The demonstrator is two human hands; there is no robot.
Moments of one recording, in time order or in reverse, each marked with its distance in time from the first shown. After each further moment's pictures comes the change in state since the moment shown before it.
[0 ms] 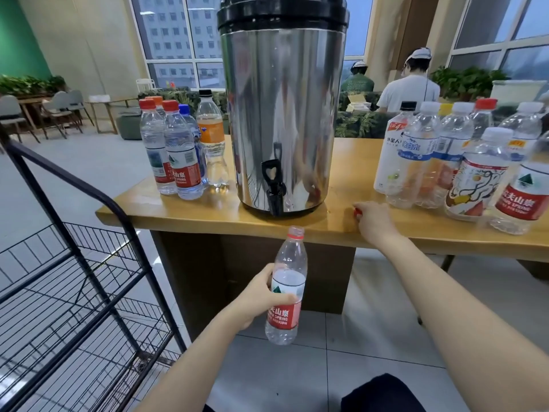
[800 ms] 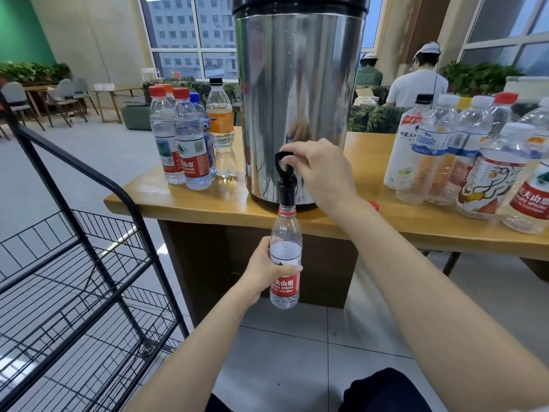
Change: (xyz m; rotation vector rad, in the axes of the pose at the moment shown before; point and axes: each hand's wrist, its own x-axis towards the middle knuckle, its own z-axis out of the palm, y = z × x) left_hand 0.021 0.015 -0.010 0.025 0.275 0.075; right_hand -0.040 -0.145 -0.057 0.279 0.362 -0.616
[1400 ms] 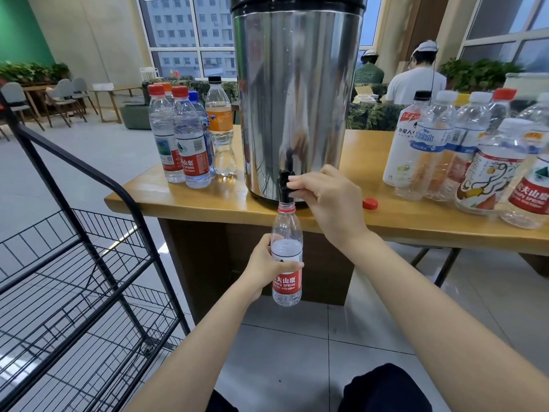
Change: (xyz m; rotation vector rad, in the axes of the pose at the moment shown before) left_hand -0.001 0.002 0.003 0.030 0.027 -0.031; right_hand -0.055 0.020 0.010 -0.010 0.156 -0.218
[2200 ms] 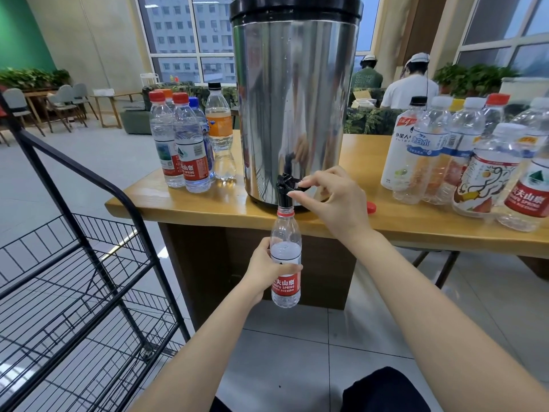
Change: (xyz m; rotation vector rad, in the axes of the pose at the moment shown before) left_hand -0.004 0.008 0.004 -0.034 0.042 -0.036; right_hand 0.003 0.017 0.001 0.139 -0.016 0.214
